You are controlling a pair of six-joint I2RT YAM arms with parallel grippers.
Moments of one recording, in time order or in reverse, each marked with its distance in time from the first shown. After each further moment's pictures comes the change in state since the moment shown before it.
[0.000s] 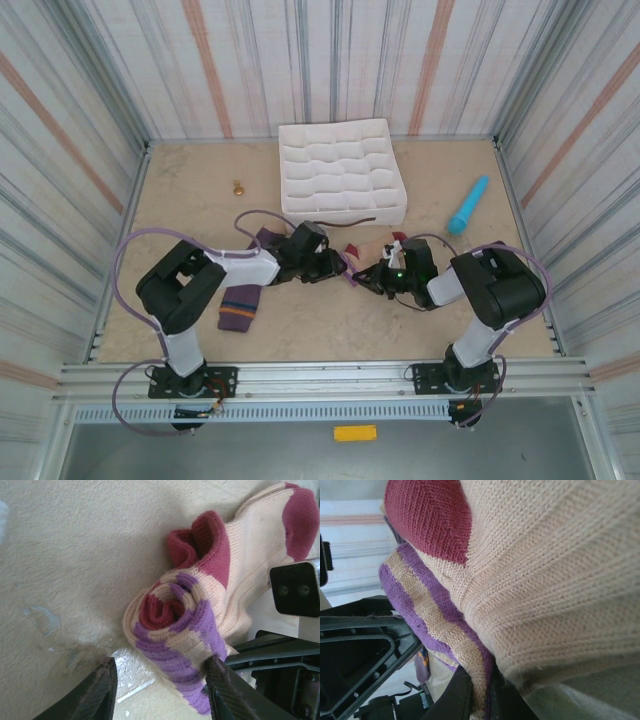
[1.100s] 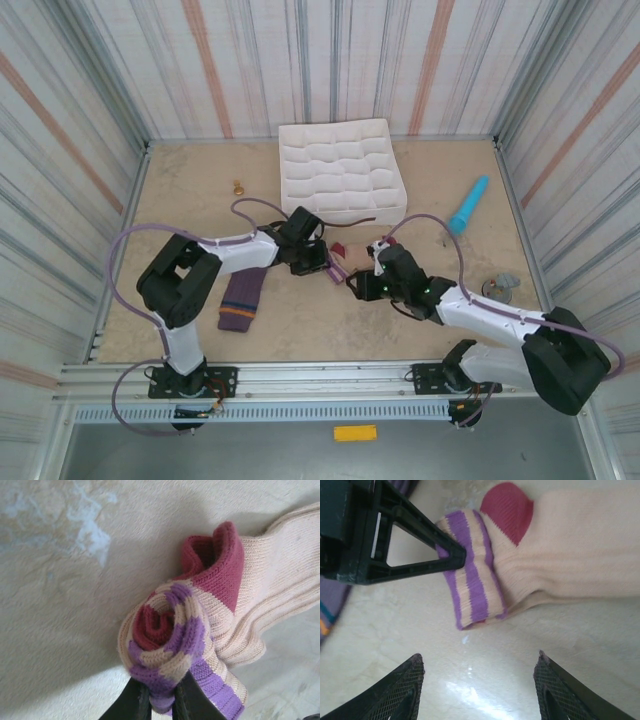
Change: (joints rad) left arm 0.084 0.016 0.149 -0.343 0.019 0.101; right arm 0.401 -0.553 0.136 -0.746 0.677 -0.494
